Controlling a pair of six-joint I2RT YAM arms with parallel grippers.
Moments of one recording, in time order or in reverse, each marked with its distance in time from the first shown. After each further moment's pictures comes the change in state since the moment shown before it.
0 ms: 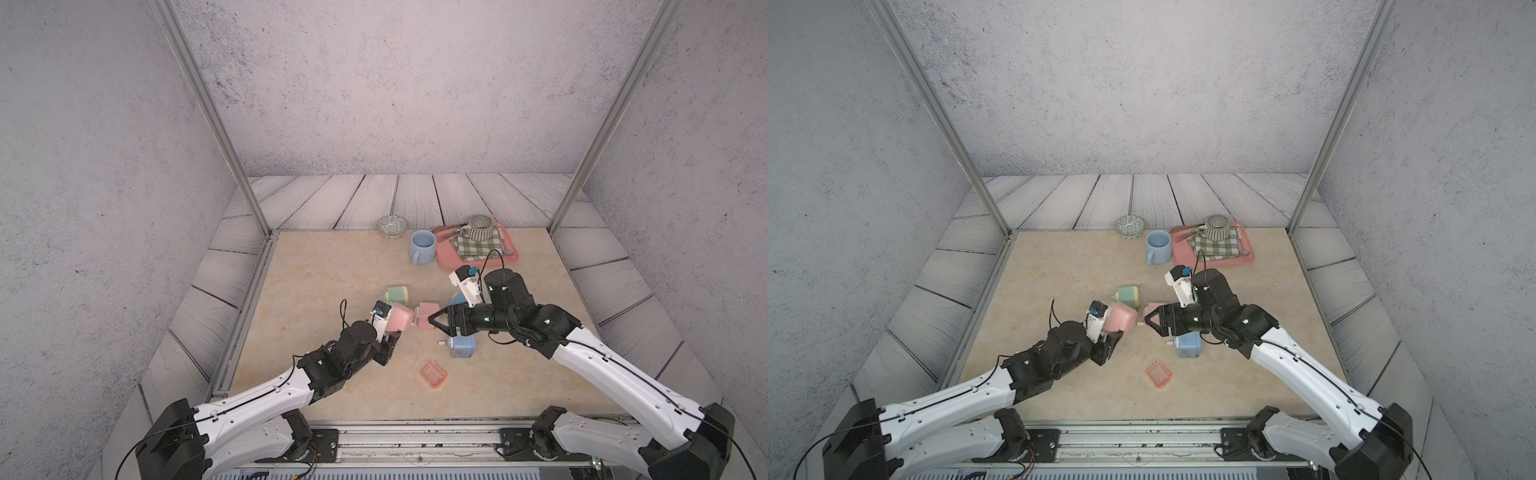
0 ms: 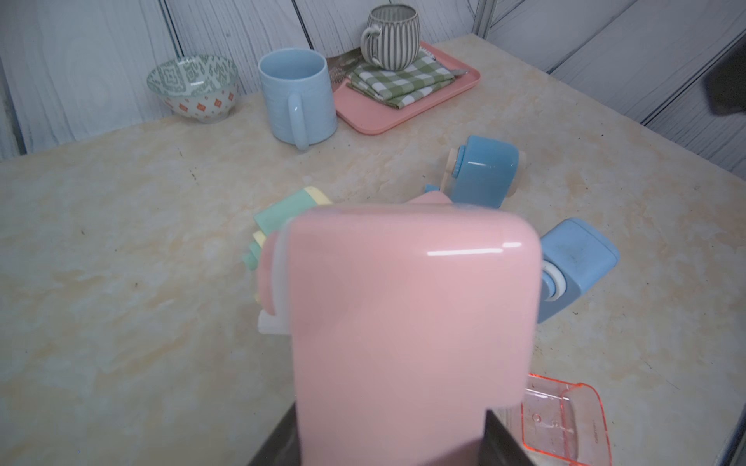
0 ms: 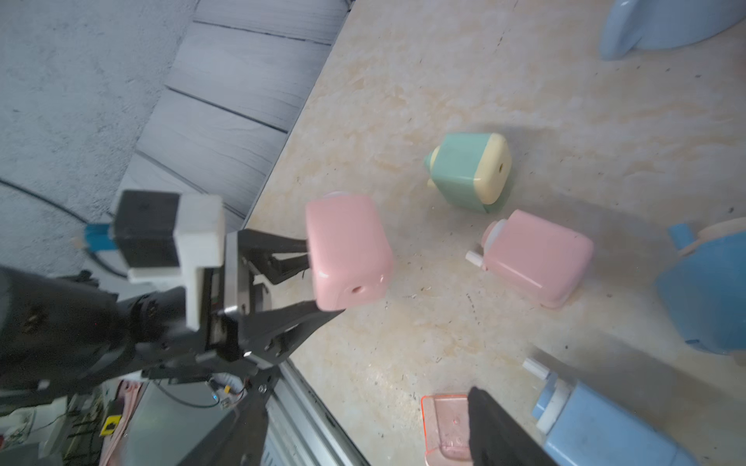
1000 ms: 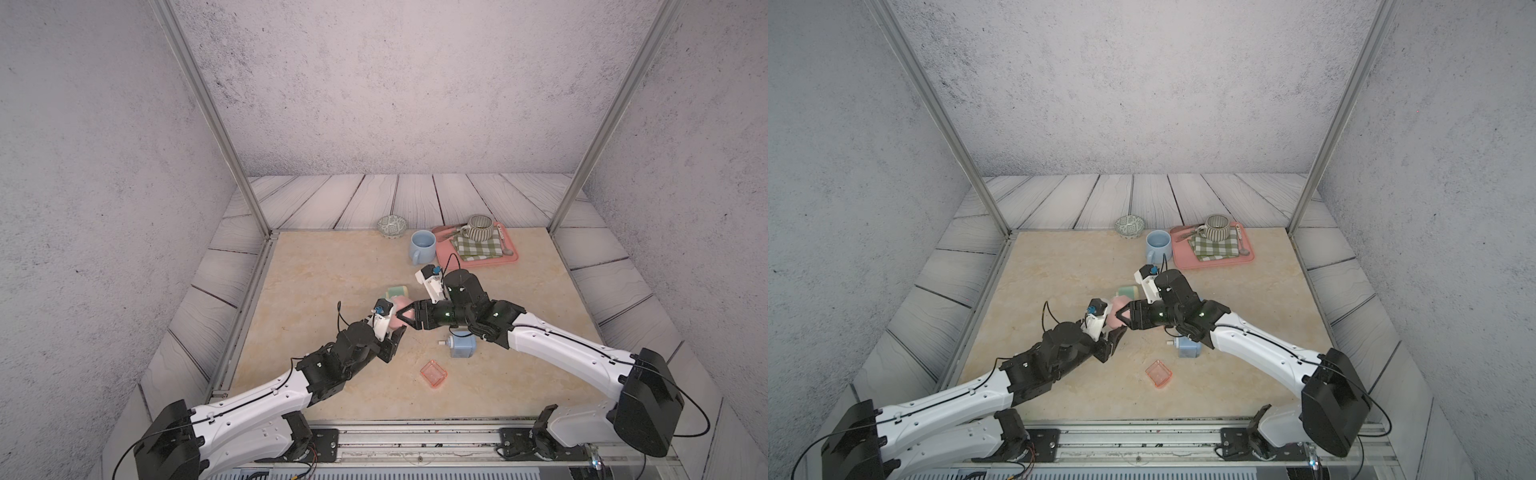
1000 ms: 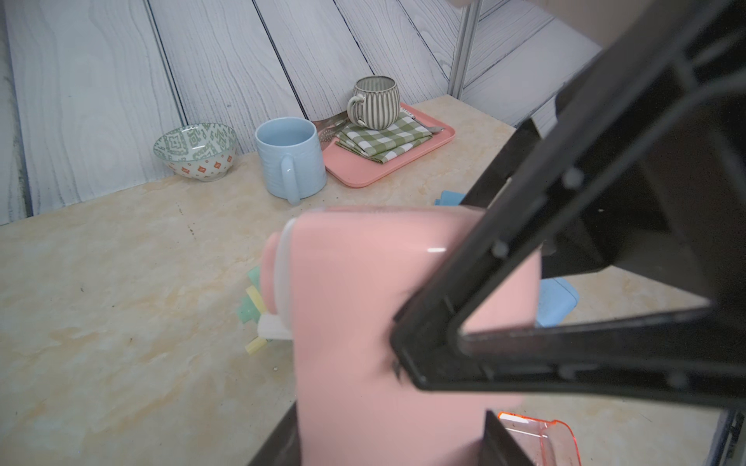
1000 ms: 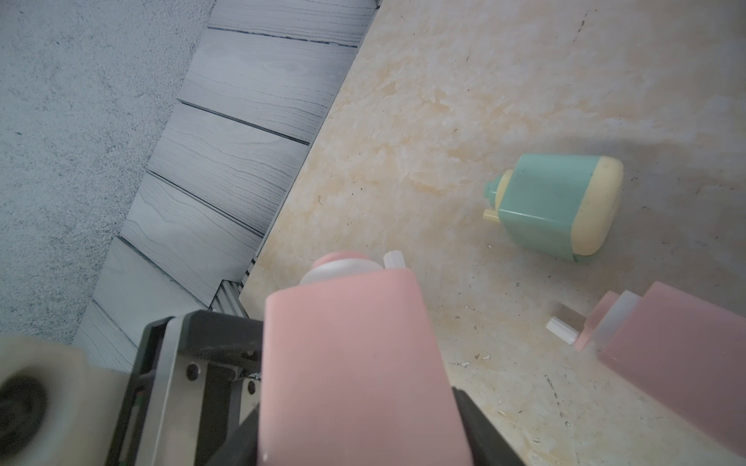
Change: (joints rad) left arm -0.023 -0.014 -0.005 0.087 -0.014 0.008; right arm 0.092 0.246 0.001 0.308 0.026 0.101
